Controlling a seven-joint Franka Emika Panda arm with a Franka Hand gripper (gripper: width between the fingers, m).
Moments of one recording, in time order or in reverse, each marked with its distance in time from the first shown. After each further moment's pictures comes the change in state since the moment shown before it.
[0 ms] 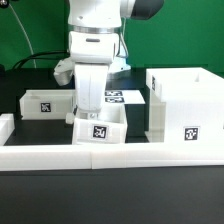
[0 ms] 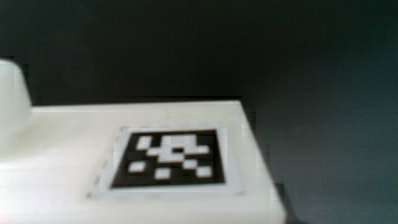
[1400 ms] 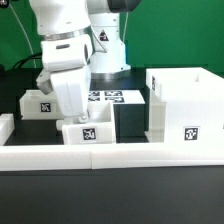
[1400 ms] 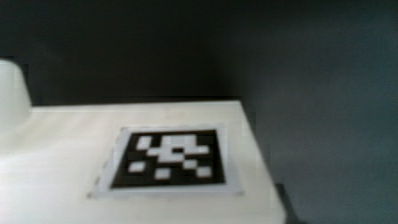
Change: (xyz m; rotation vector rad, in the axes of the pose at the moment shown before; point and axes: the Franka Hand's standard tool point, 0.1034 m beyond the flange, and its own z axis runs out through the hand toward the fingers) arm -0.002 -0.005 0.006 0.044 0.207 -0.002
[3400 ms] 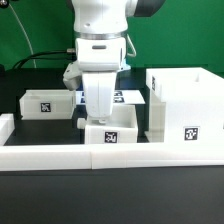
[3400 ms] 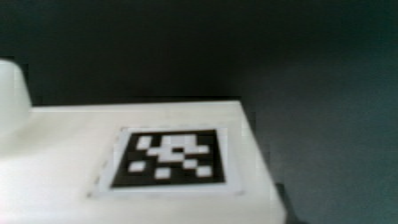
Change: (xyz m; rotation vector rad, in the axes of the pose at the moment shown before) arm 0.028 0.005 0.004 0.005 -0.139 0.039
